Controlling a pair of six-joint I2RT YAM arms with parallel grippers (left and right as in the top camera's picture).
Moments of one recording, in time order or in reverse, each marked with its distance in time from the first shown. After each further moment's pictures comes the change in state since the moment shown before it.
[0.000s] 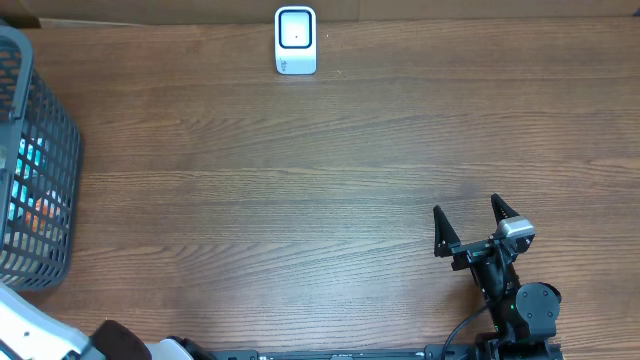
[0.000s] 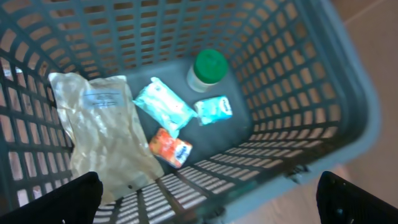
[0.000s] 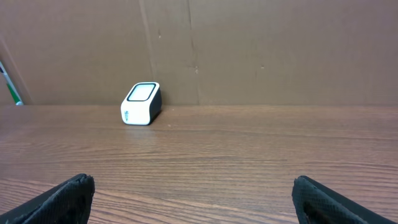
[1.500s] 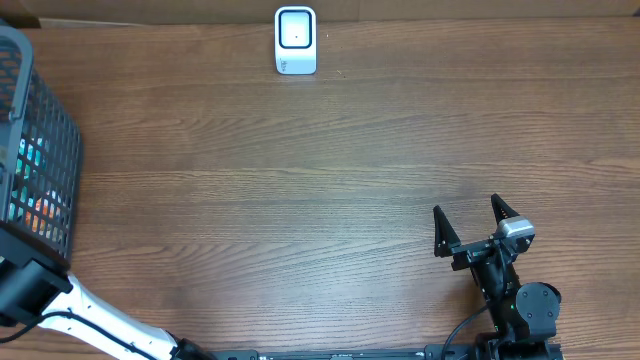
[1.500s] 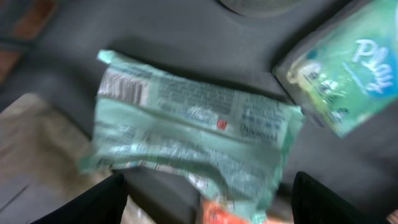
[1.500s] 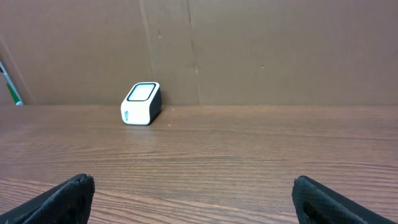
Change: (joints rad) left arm 0.051 0.697 0.000 0.178 0.036 0.564; right arm 0.000 0.000 0.000 0.000 0.000 0.000
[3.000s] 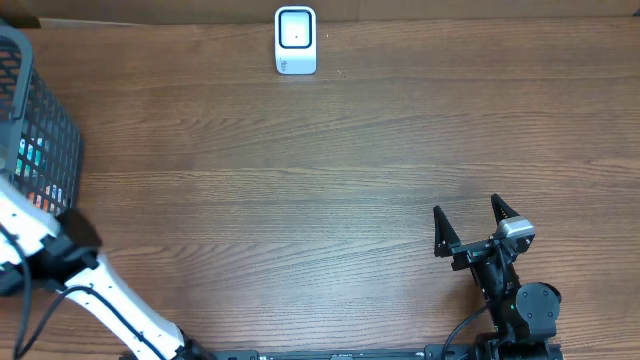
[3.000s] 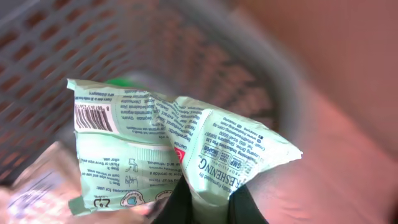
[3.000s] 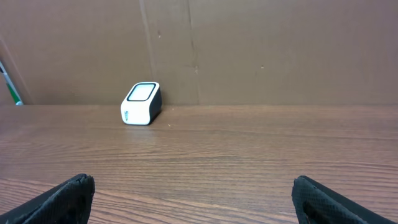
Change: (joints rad) left arm -0.271 0.041 1.087 -0.551 0.029 -0.255; right arm 0.000 0.000 0.000 0.000 0.000 0.000
